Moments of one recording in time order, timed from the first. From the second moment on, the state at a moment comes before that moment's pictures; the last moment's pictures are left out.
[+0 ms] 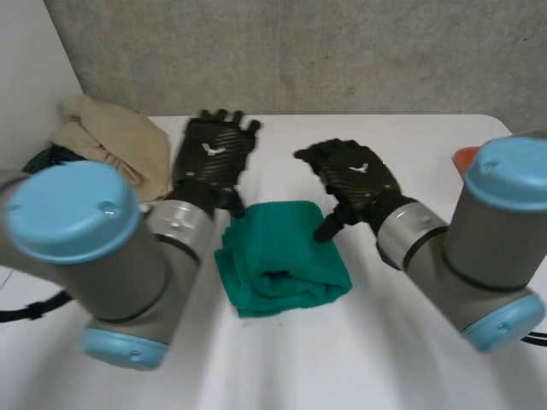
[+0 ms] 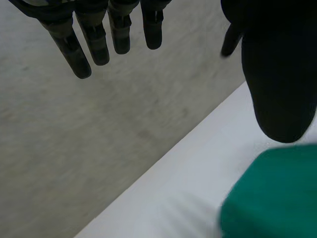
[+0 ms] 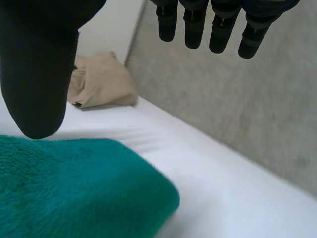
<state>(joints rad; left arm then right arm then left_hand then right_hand) 4.02 -1.94 -1.50 3.49 -1.72 3.48 2.08 -1.18 1.50 -0.18 1.33 3.06 0.21 0.22 0.22 0.22 0.05 0.25 0.22 0.22 0.22 0.05</state>
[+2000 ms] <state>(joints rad) 4.11 -1.90 -1.42 3.19 -1.38 3.40 2.30 -0.84 1.53 -0.50 1.46 2.64 0.21 0.22 0.23 0.22 0.05 1.08 1.16 1.16 1.17 0.41</state>
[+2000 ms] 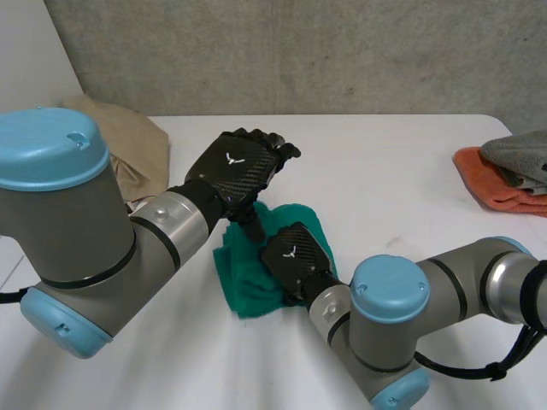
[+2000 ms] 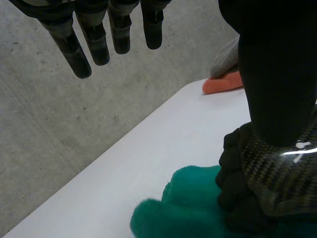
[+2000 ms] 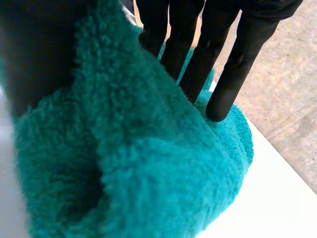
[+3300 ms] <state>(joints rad) 4.11 -1.89 -1.43 3.19 -1.37 3.40 2.25 -0.79 1.41 -0.39 1.44 2.64 0.21 0.22 0.23 0.22 0.05 0.56 0.57 0.57 0.57 0.31</state>
